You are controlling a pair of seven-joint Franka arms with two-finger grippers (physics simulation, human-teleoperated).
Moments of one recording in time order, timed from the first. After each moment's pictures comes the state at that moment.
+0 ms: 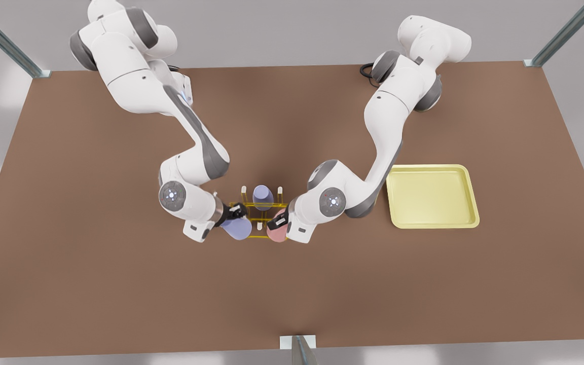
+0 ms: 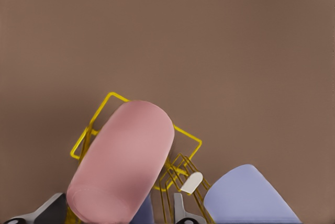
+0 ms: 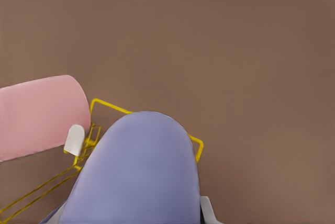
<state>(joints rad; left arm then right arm) -0.52 1.03 -0.25 -0.79 -0.21 1.91 -1.12 0.23 0.54 0.23 -1.60 0.20 2.15 0.05</state>
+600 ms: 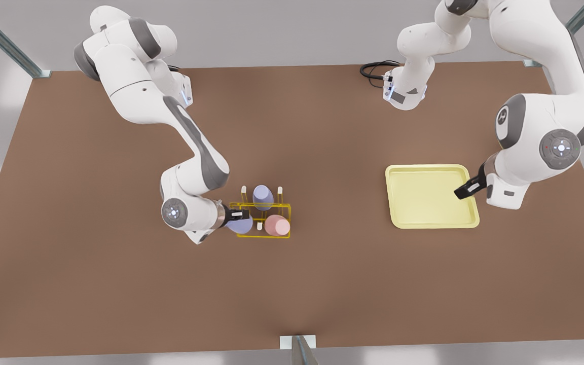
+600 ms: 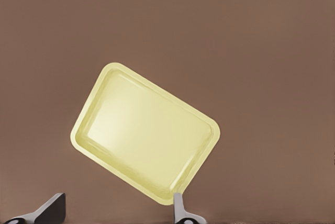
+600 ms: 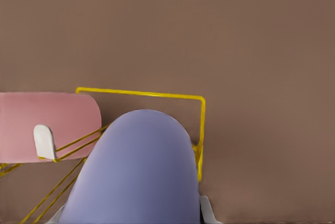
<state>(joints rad) 0.11 0.24 -0.23 -1.48 0.10 1.52 -0.59 0.23 0.61 0.22 -1.52 0.27 1.97 0.33</state>
